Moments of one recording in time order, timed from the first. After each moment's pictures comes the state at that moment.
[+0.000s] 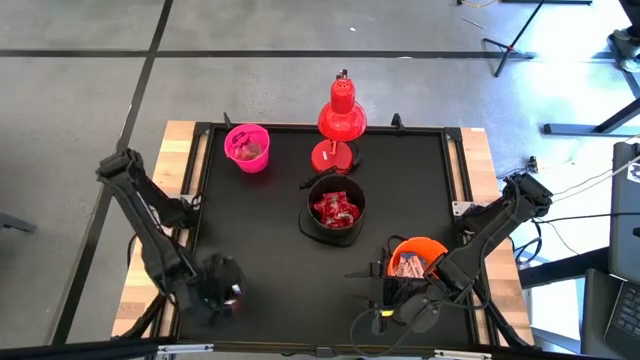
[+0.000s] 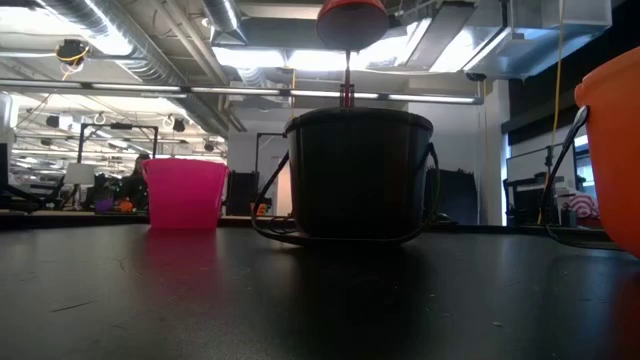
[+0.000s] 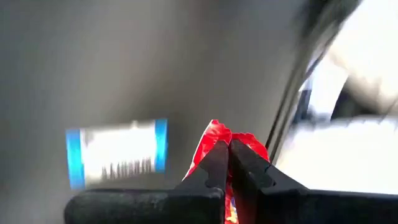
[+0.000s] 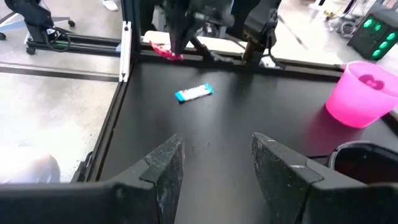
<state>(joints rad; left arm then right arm) -0.94 1.42 1.10 -0.86 -0.23 -1.37 0.75 1.62 1.34 -0.30 0.73 0.29</state>
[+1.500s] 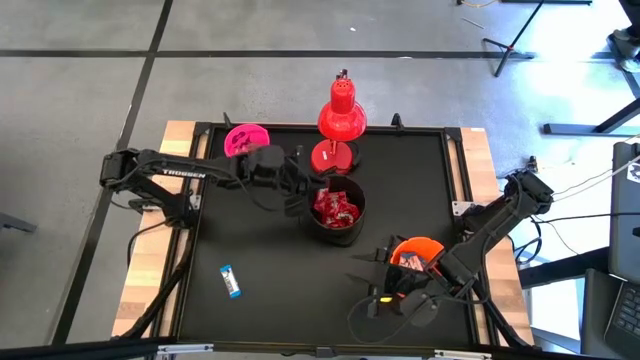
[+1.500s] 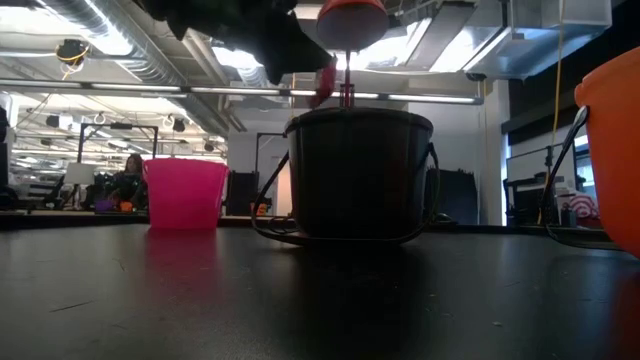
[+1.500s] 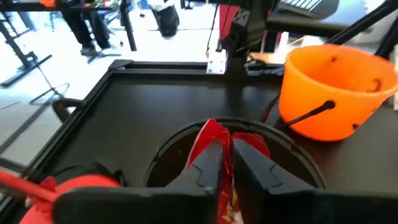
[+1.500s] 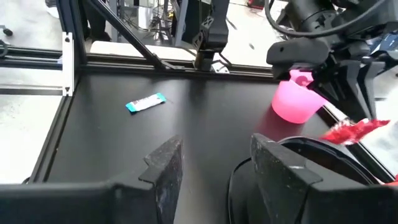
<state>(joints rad) 0.14 1.41 0.93 0.14 0.05 0.03 0.74 1.59 1.34 -0.37 0.91 0.33</state>
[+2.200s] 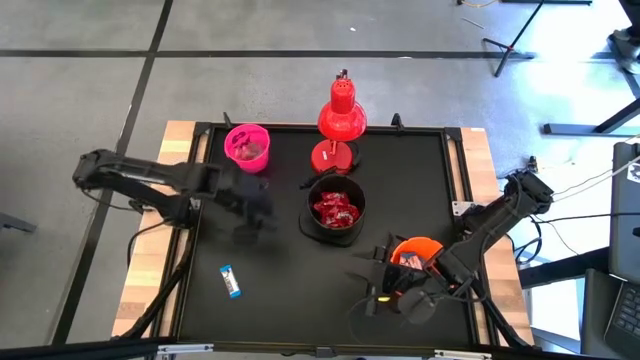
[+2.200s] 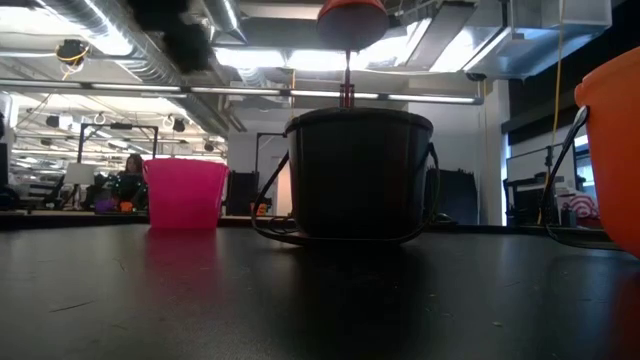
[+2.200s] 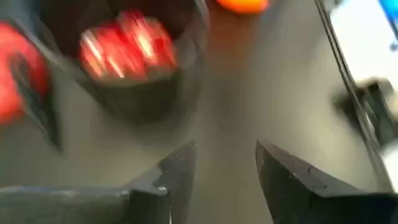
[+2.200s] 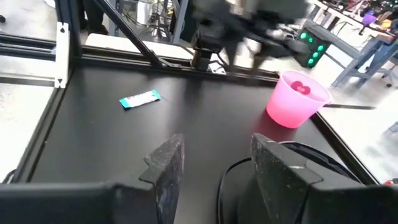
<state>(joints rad) -0.04 1.14 0.93 -0.57 0.13 -0.13 0.72 1.59 1.34 -0.36 0.90 0.26</state>
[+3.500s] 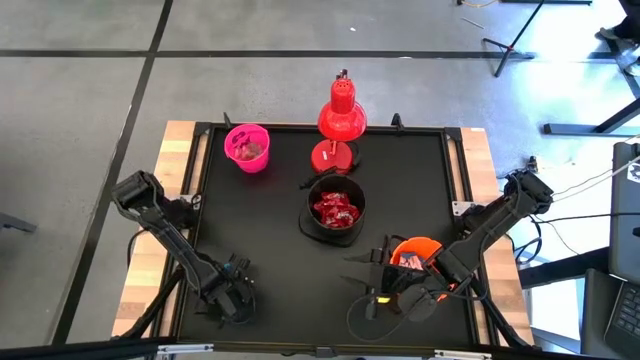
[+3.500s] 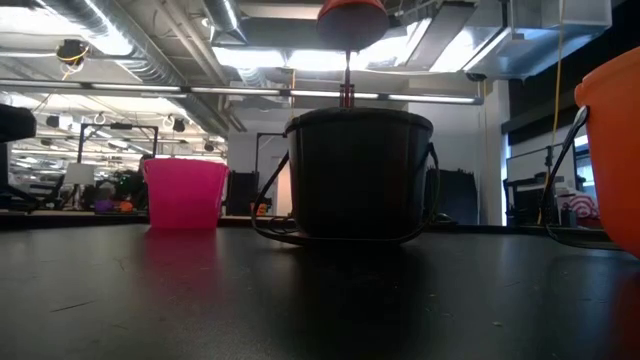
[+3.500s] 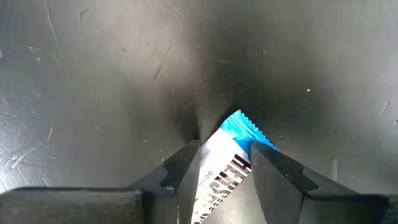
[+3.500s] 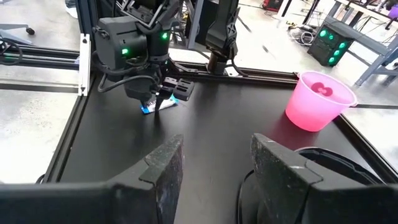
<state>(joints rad) -0.83 1.70 0.93 -0.77 -0.03 -0.46 0.71 1.59 1.34 -0.31 0.83 0.26</state>
